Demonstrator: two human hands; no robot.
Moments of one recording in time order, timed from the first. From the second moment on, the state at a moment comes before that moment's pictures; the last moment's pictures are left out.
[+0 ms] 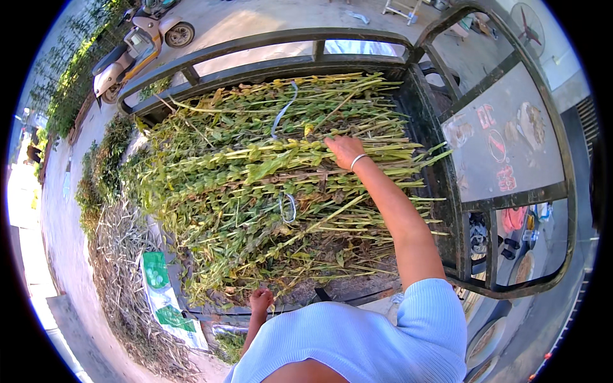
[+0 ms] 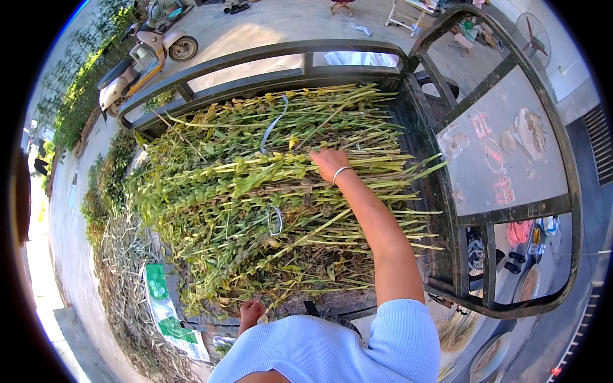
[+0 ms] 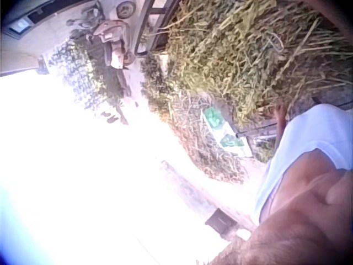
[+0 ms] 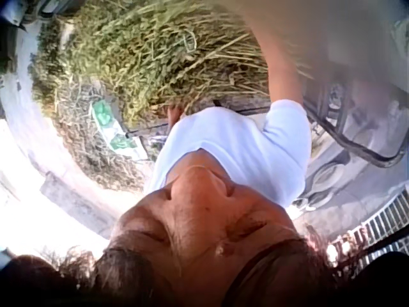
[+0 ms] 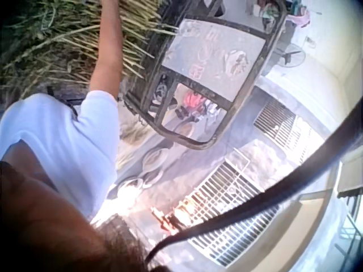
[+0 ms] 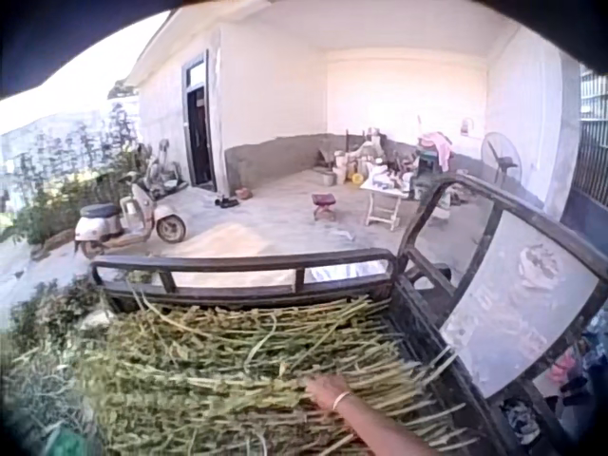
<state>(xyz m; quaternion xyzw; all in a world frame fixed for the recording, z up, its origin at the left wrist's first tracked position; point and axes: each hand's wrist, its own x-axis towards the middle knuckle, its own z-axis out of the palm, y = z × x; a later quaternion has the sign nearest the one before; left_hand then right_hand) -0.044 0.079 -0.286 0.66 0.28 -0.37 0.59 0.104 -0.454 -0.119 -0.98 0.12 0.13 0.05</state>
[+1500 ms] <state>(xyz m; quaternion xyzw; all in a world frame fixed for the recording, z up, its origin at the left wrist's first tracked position) 0.016 0.004 -0.314 0.54 0.30 -0.22 0.76 -0.200 -0.274 -0.318 -0.91 0.22 0.32 0.13</state>
